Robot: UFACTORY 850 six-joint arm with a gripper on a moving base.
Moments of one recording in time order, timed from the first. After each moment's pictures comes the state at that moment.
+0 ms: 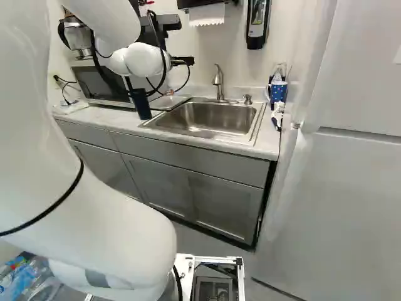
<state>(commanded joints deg) 2.8 7.9 -50.6 0.0 26.2 0.0</state>
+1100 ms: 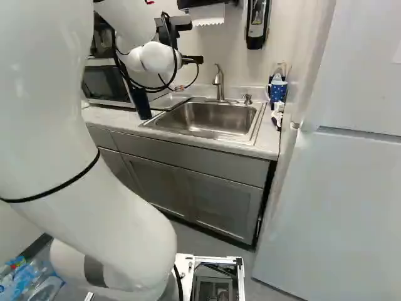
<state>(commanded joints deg) -1.0 -1.3 -59.5 0.0 25.9 0.0</state>
